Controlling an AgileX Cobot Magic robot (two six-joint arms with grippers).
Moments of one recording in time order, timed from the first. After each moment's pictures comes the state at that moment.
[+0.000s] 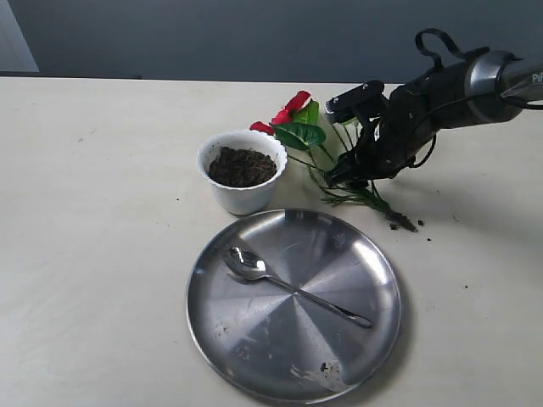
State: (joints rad) left arm -0.08 0.00 0.00 0.66 -0.15 -0.67; right arm 0.49 2.08 -1.25 -0.20 0.37 0.01
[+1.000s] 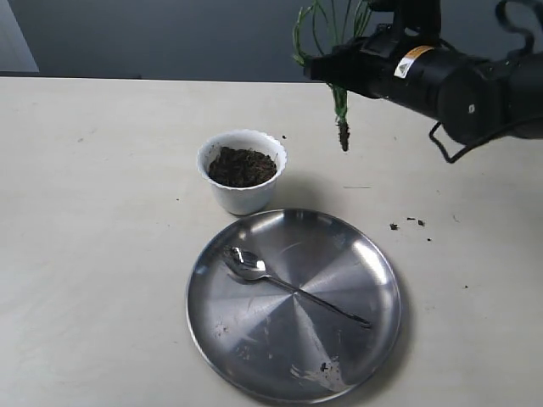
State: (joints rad) left arm -0.08 0.00 0.00 0.66 -0.15 -0.67; right arm 0.58 1.71 -0.95 0.06 -0.36 0.13
